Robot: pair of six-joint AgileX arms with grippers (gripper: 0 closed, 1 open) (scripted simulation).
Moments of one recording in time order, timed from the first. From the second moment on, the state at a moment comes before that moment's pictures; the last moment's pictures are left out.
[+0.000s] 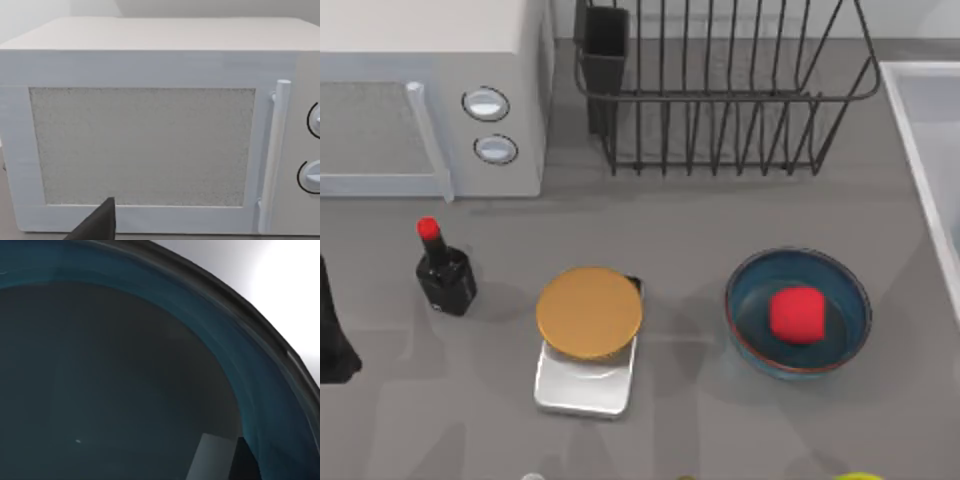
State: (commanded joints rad) left arm 0.00 0.00 0.00 0.00 0.00 0.00; right arm -0.38 2.71 2.21 -0.98 -0.03 -0.35
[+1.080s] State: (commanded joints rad) left arm 0.00 0.00 0.00 0.00 0.00 0.00; right arm -0.59 2.11 1.92 -1.30 -0.05 -0.57
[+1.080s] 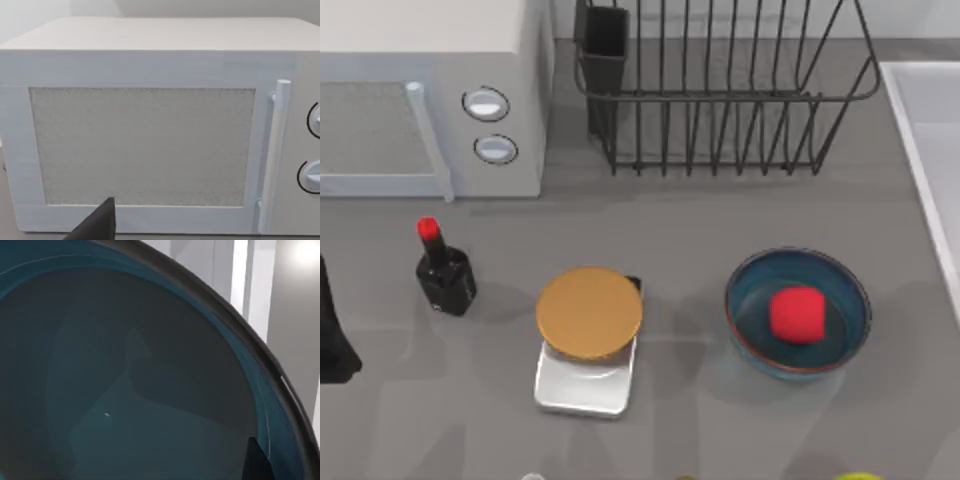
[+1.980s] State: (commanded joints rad) left arm 0.00 0.00 0.00 0.00 0.00 0.00; right arm -0.79 1.52 1.63 -1.60 -0.07 -0.78
